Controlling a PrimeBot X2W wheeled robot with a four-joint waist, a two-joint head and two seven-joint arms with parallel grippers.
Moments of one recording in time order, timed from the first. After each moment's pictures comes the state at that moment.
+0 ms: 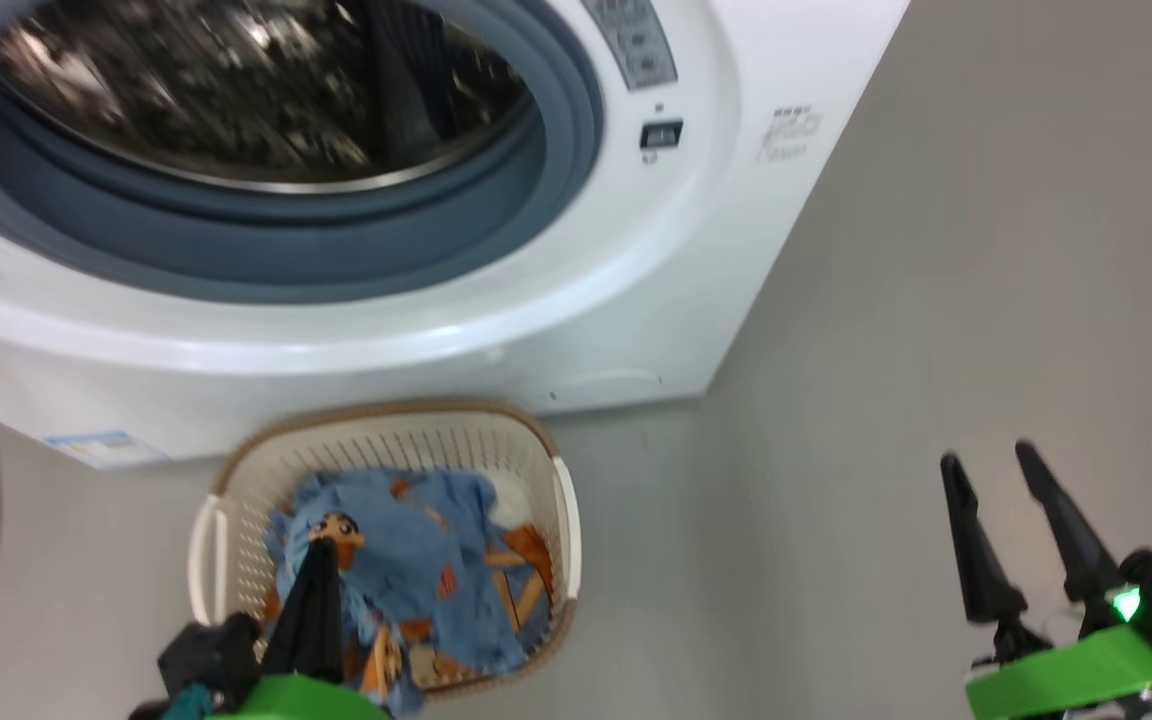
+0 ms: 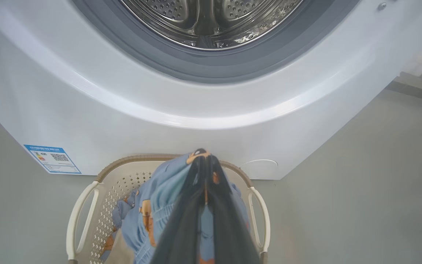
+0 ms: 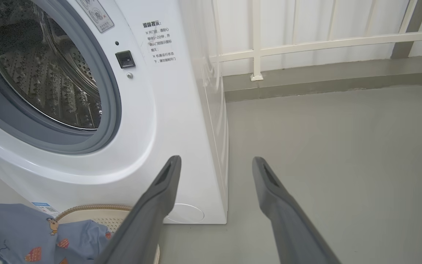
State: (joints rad) left arm -0.07 0.04 -0.20 0.24 -0.37 0.07 -0.25; right arm -0.01 -0.17 0.00 0.01 0.33 0.13 -0.26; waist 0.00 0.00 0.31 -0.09
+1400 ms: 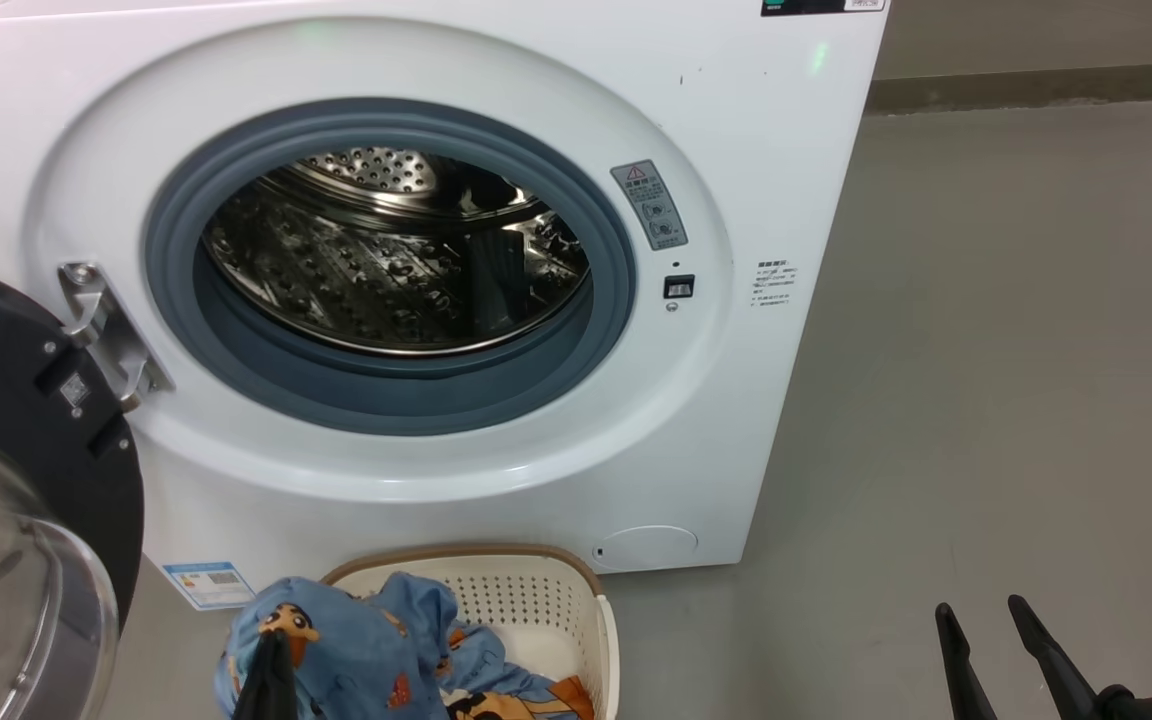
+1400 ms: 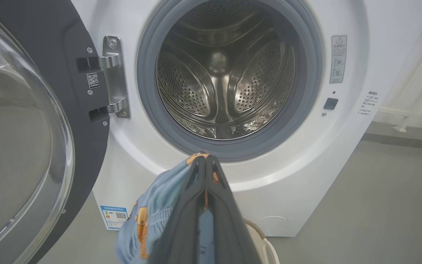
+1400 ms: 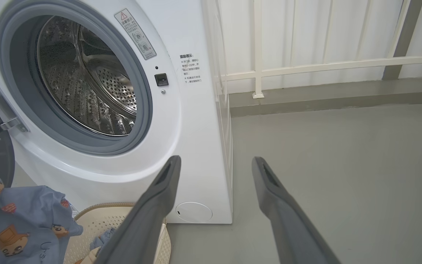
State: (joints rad) left arm 0.23 0.05 -0.14 -0.08 -0.28 0.07 -0.25; right arm 0.21 -0.10 -0.04 0.03 0.25 0.13 -0.26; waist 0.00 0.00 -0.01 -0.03
